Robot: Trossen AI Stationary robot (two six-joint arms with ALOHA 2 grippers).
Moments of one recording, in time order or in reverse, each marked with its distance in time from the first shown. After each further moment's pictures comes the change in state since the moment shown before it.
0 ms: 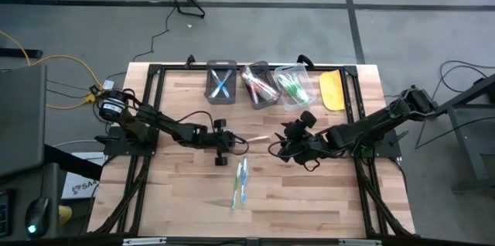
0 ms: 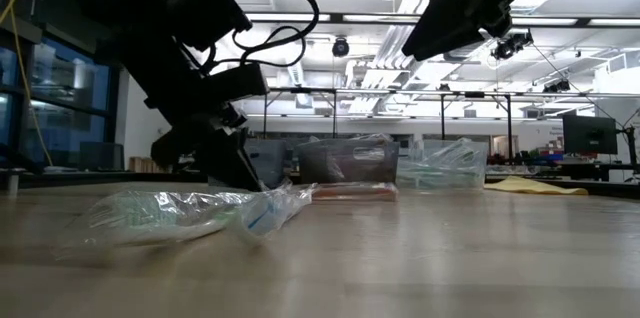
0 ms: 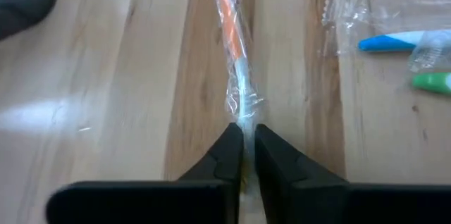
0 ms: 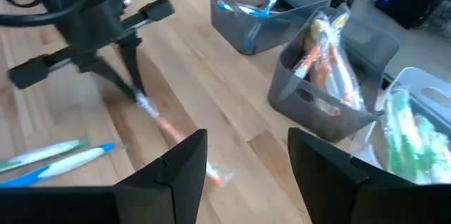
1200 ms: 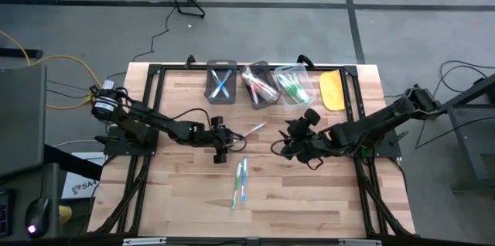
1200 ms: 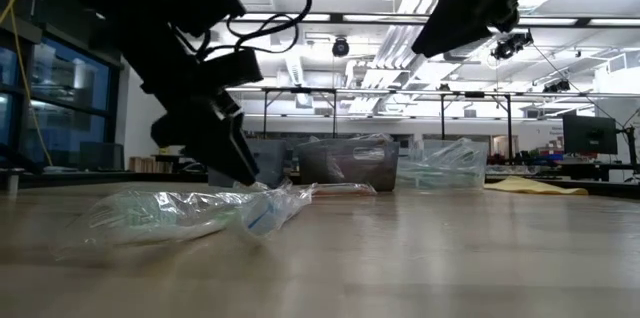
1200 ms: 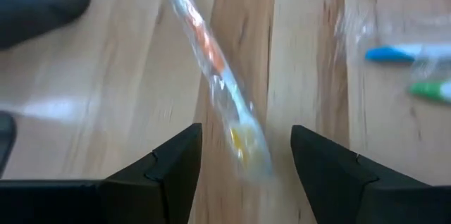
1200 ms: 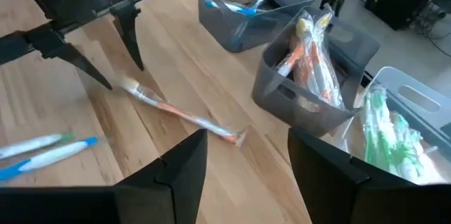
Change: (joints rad) left arm 0.001 -0.091 -0.004 -0.051 -0.025 -0.023; right arm -0.004 -0.043 0.000 -0.081 0.019 0.002
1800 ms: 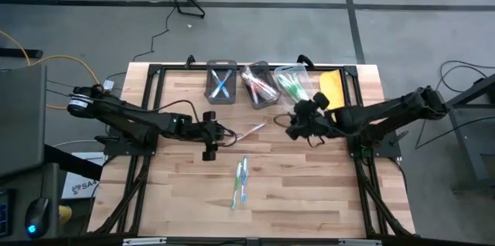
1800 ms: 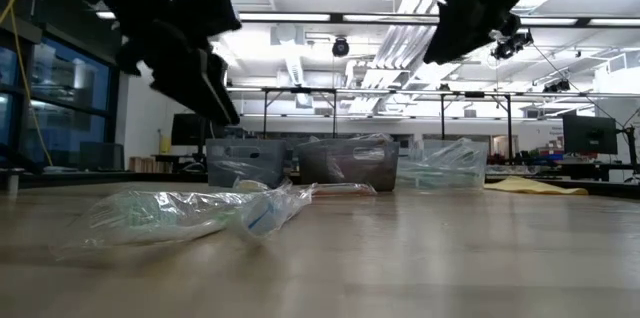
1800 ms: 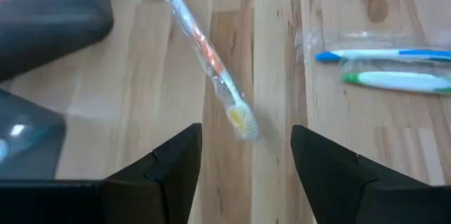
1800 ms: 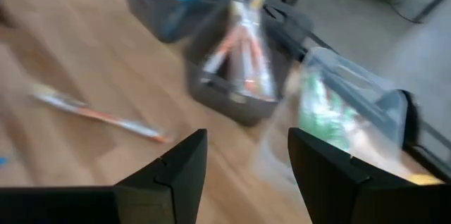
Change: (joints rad) left arm -0.001 -0.279 0.028 -0.288 0.072 0.041; right arm -0.200 -0.115 0.000 -0.146 -0.072 -0.031
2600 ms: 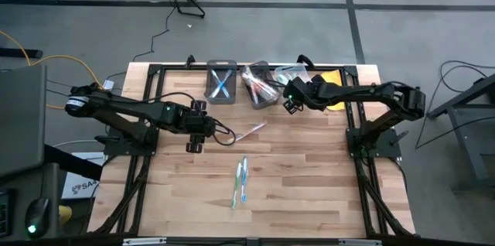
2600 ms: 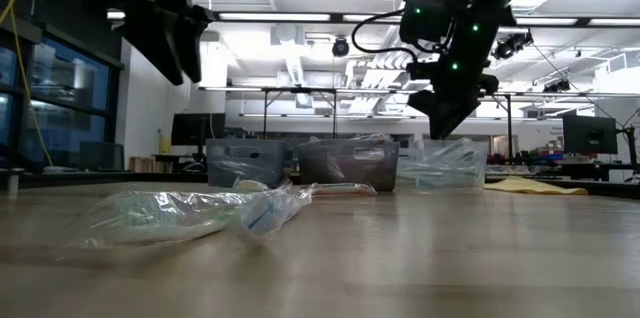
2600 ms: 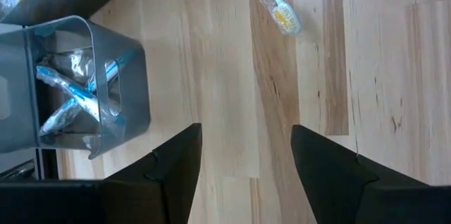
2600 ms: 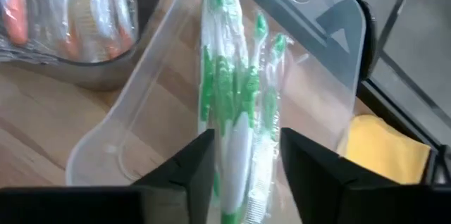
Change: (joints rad) left arm 0.000 -0.029 0.344 -0.740 -0.098 0.067; right arm -0.506 0.257 0.000 0.019 -0.180 -0.176
